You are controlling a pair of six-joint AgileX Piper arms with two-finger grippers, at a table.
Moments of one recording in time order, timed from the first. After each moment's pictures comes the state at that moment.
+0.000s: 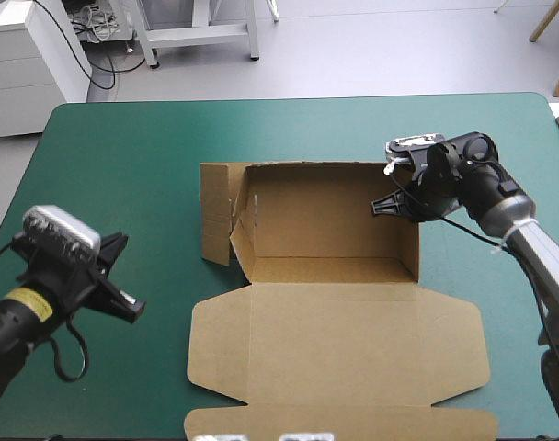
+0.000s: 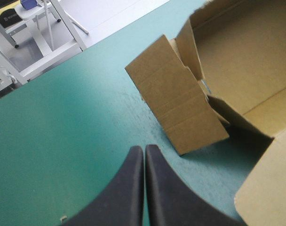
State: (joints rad) left arm -0.39 0.67 -0.88 0.05 0.72 0.26; right arm 0.30 1.61 -1.46 -0.09 1.13 0.11
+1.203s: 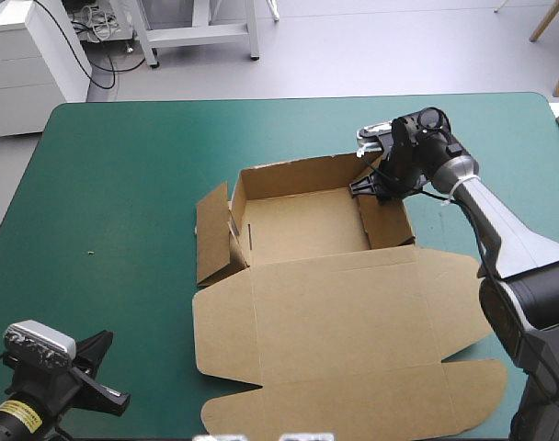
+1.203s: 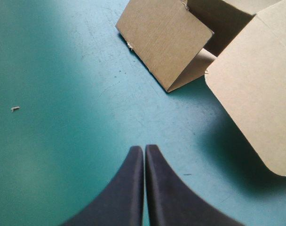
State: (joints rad) left arm -0.39 0.22 -0.49 0.05 0.87 0.05; right arm 0.30 1.90 -1.76 -0.06 1.17 0.02
